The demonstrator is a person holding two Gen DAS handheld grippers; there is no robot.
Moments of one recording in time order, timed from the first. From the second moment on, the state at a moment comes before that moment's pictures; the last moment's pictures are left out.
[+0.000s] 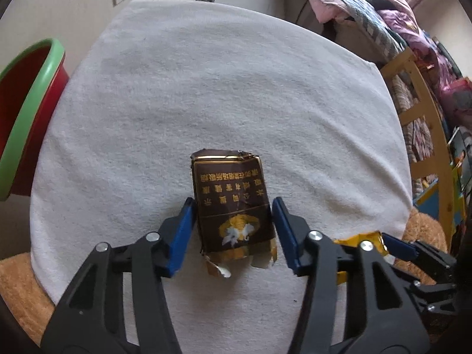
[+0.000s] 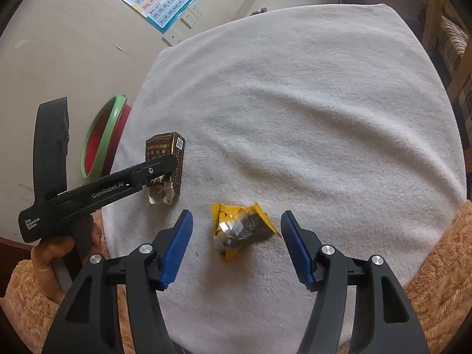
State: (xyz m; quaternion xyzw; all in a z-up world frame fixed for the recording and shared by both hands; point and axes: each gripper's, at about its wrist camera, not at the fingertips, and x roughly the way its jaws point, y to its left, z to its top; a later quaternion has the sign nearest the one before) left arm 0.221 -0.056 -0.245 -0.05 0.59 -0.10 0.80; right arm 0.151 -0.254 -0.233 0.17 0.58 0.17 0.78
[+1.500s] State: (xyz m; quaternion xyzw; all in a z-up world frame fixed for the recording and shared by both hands) left arm 0.204 0.050 -0.164 -0.08 0.47 -0.01 0.88; right arm 0.182 -0.169 -0.184 0.09 0.54 0.22 0.81
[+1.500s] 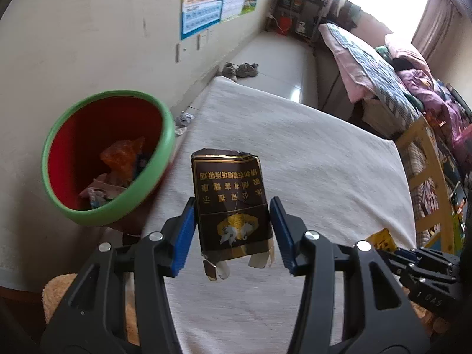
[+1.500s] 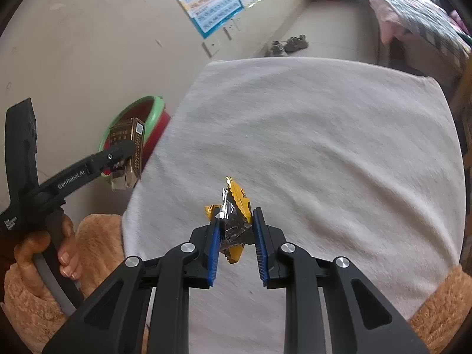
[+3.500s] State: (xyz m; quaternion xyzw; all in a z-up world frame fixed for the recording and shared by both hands) left arm 0.224 0.220 -0.175 -0.15 0.45 0.14 0.87; right arm 0.278 0.063 -0.137 0.00 0.47 0.33 0.82
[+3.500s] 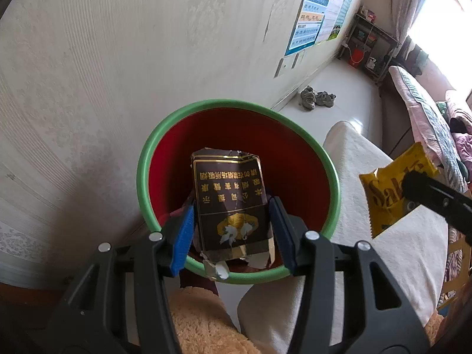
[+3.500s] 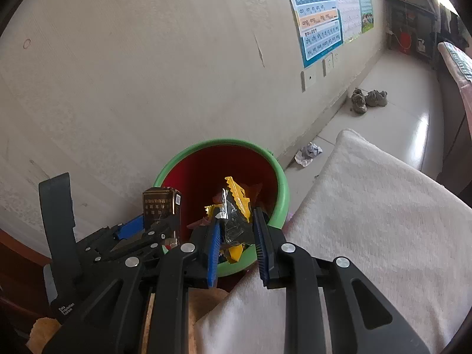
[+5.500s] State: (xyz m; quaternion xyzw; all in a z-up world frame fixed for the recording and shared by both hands) left arm 0.187 0.231 -0.210 -0.22 0.44 0.19 0.85; right arm 0.287 0.104 -0.158 -0.04 0.48 0.33 0.81
